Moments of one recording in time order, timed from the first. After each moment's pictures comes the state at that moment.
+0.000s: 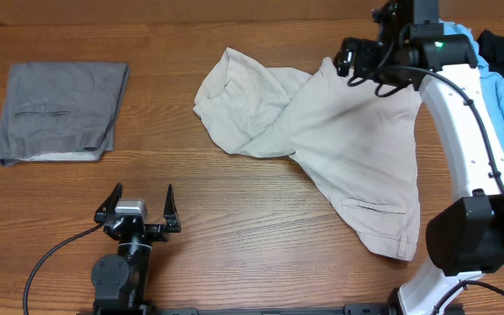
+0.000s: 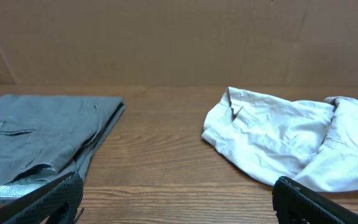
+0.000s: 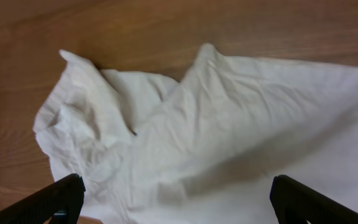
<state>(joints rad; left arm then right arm) -0.02 0.02 0.01 -0.08 0.02 -0.04 0.06 1.88 1.84 -0.97 -0.23 0.23</state>
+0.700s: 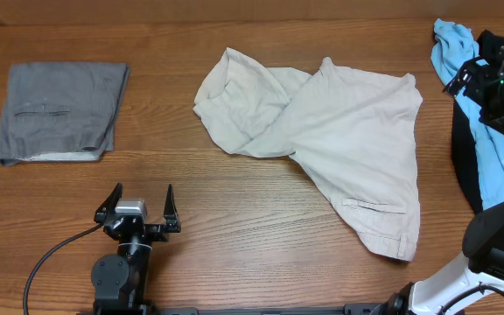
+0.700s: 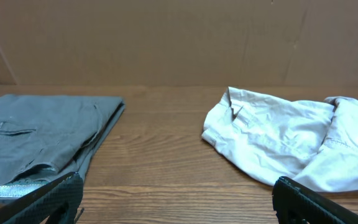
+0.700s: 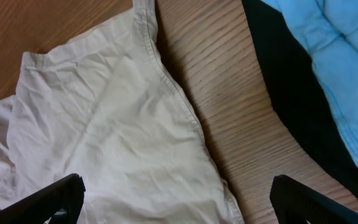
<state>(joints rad) -0.02 0.02 0.01 -0.08 0.02 -0.04 -0.40 1.88 1.90 -1.32 -0.22 0.21</state>
